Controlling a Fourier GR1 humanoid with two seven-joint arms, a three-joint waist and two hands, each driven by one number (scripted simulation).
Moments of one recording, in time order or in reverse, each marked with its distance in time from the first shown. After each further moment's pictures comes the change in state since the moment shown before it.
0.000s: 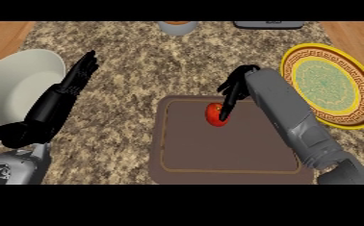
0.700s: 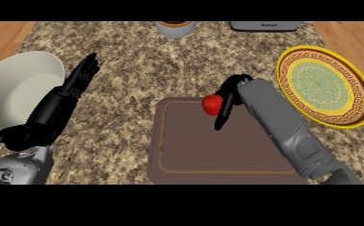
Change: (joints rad) left arm 0.019 -0.028 0.010 -0.018 -0.028 -0.002 0.016; right arm 0.079 0.031 0.051 -0.099 0.057 0.023 -0.026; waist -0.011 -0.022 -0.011
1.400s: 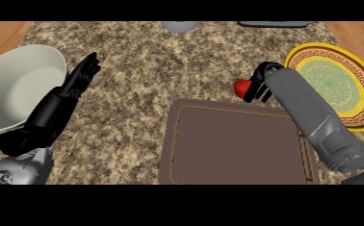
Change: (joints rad) left arm 0.004 -0.012 0.006 -0.028 -0.014 -0.016 -0.007; right arm -0.021 -0.152 0.010 0.006 0.181 -0.264 0.069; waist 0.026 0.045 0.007
